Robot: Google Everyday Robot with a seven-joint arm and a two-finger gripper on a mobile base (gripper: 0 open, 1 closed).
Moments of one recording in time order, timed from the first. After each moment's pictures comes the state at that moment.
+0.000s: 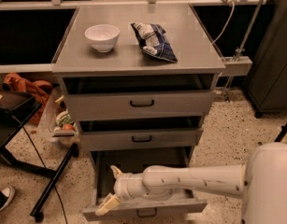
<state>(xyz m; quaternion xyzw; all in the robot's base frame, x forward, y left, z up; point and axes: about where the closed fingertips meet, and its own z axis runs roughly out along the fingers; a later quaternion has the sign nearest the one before) 0.474 0.152 0.408 -0.55 0.68 0.31 0.37</state>
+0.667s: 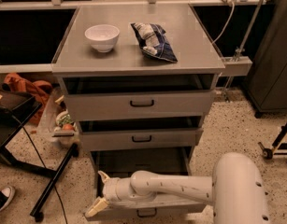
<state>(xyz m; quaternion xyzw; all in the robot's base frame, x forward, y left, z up) 0.494 0.219 0.324 -0.55 0.64 0.36 0.40</state>
